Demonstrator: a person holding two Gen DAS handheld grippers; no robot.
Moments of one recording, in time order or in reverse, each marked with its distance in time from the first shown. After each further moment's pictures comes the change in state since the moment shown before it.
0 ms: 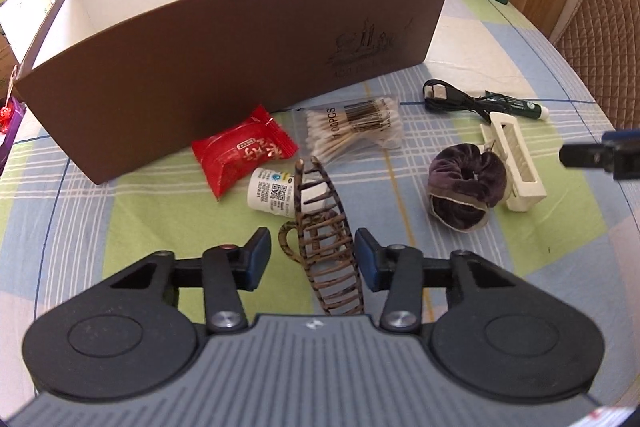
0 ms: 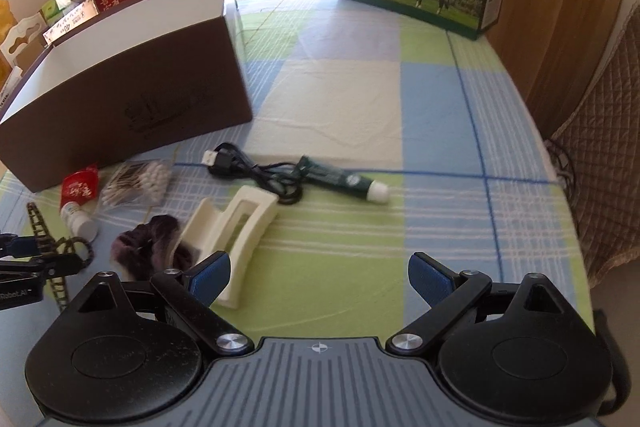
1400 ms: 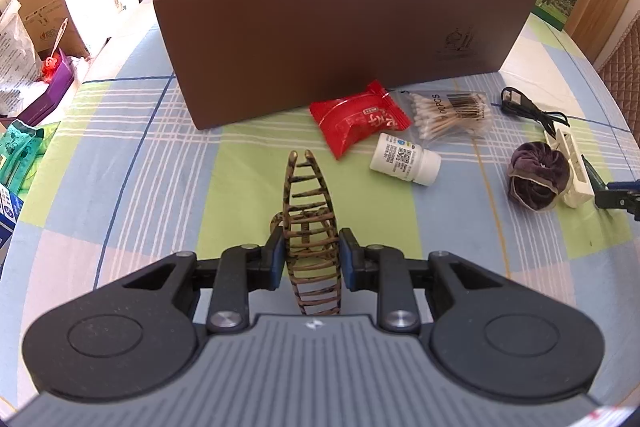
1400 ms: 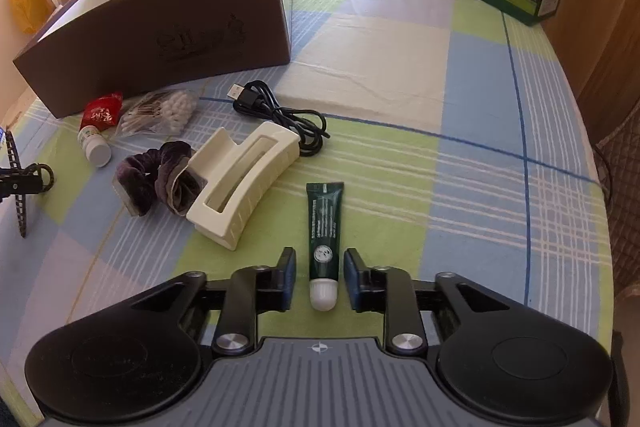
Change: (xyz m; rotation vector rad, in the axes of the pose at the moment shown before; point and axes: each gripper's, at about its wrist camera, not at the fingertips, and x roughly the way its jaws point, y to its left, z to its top) left arm -0.023 0.065 -0.026 -0.143 0.017 0.083; right arm 0.019 -0.005 -0.017 -0.156 0.100 0.098
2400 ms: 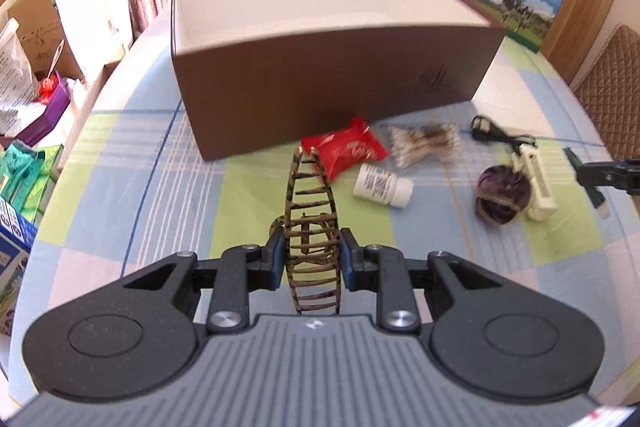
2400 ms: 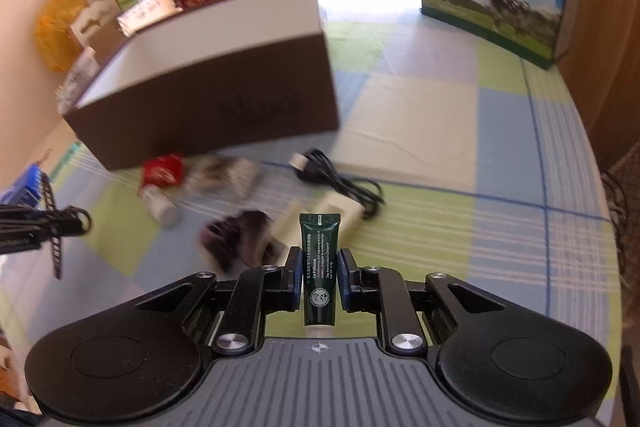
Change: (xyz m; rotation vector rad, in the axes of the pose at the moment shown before) left arm -0.043 0.002 0.006 0.019 -0.082 -0.048; right arm -0.047 0.033 0.026 0.032 -0.109 0.122
